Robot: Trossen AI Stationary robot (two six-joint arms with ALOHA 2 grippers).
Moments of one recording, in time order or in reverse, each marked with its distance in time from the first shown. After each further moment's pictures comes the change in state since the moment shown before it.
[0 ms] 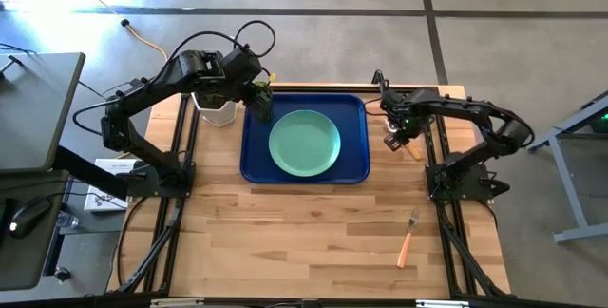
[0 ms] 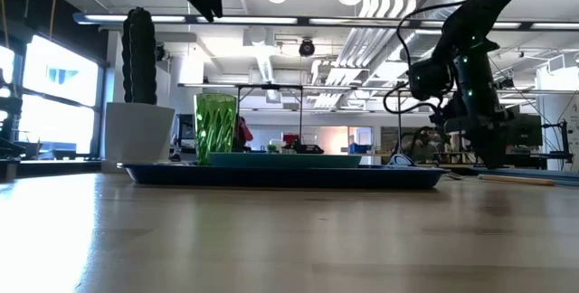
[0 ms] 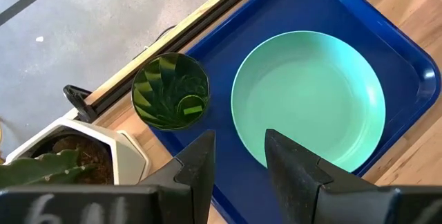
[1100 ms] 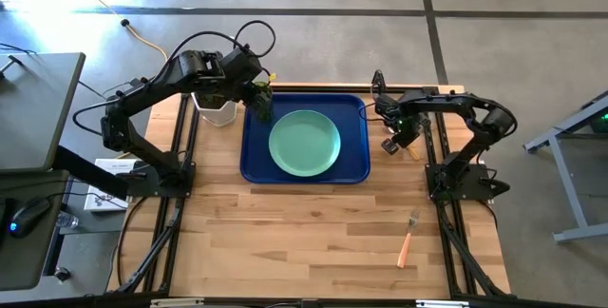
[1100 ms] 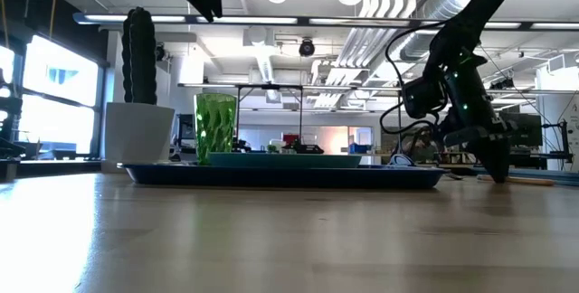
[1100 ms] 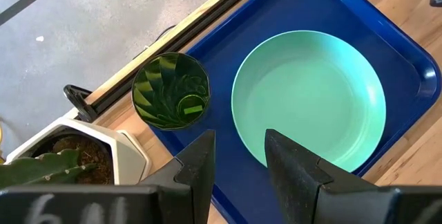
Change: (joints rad) left arm 0.000 0.000 0.000 -0.002 0.000 0.000; right arm 0.000 0.173 0.007 0.006 -0.041 -0.011
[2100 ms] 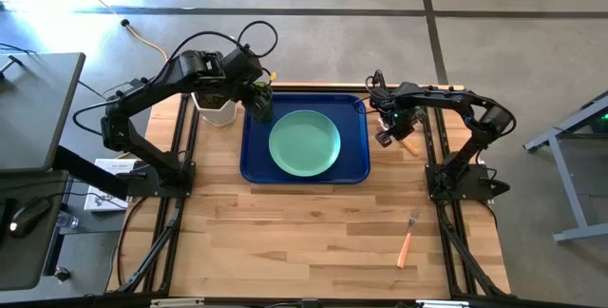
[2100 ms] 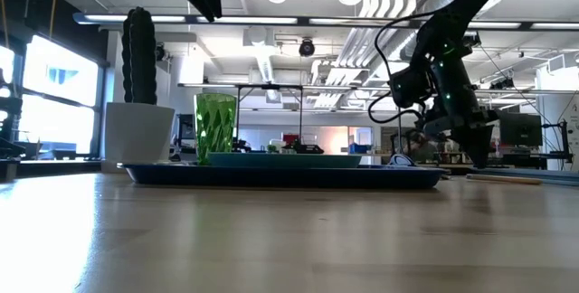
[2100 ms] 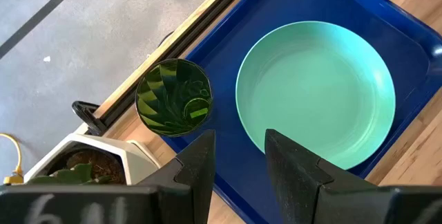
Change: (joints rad) left arm 0.000 0.000 0.000 0.001 0.001 0.114; right arm 0.029 0.005 0.150 -0.114 -0.003 0.121
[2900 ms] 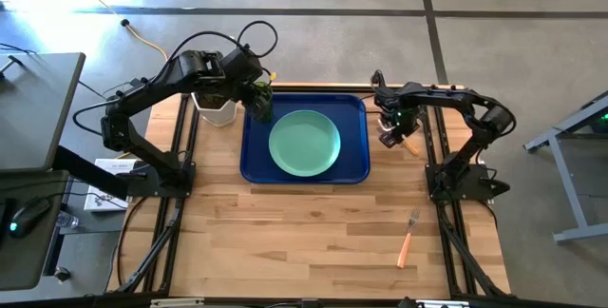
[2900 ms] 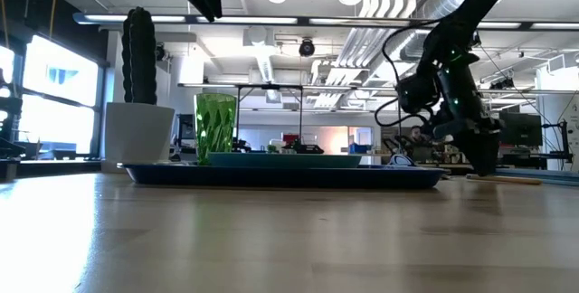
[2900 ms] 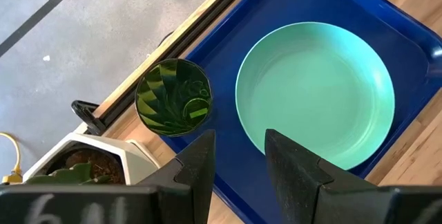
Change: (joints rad) left arm 0.000 0.000 0.000 0.001 0.000 -0.008; right arm -0.060 -0.002 -0.047 0.066 -0.041 -0.186
